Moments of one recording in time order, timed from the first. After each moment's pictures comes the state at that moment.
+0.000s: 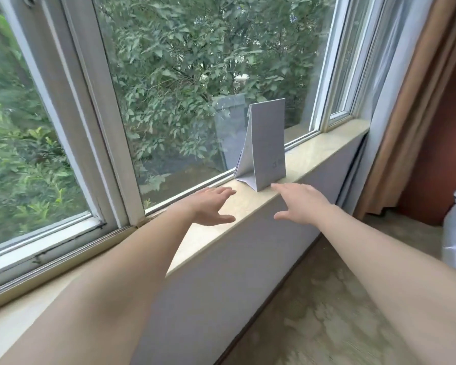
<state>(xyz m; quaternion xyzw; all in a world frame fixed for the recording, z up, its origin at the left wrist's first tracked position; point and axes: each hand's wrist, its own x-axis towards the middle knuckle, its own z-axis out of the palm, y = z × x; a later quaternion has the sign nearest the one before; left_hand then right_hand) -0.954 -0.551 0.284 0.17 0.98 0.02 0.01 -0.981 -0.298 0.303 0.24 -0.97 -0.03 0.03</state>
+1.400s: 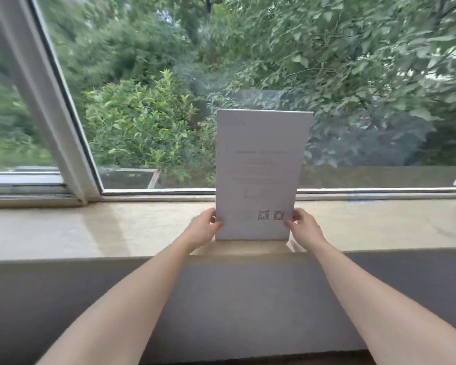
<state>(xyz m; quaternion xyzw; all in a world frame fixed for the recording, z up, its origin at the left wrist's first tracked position) -1.202 -0.401 0.183 -0.35 0.81 0.45 -0.16 -1.407 -0.235 0.195 0.29 -0.83 0.43 -0.18</state>
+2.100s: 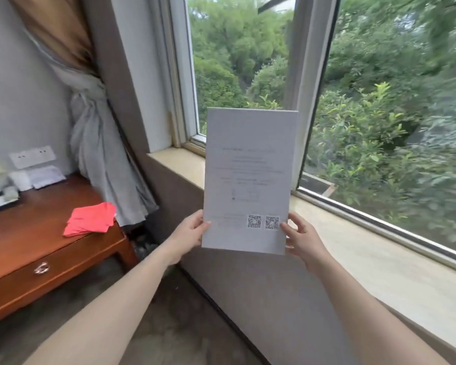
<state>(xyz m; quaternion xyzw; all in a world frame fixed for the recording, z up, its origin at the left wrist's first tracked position) -0.821 -0.365 0.211 -0.57 0.54 0.46 -0.42 -1.093 -0.397 0.209 0.54 -0.48 0.41 -0.56</state>
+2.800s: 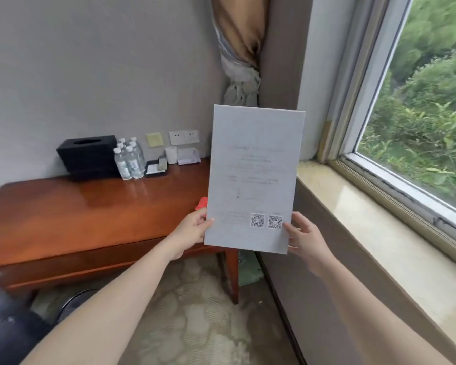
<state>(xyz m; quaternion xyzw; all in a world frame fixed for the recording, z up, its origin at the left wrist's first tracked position) -0.507 -0.348 0.217 -0.72 0.36 0.35 -0.49 -0.721 -0.518 0.202 0.63 -0.33 0.26 -0.66</state>
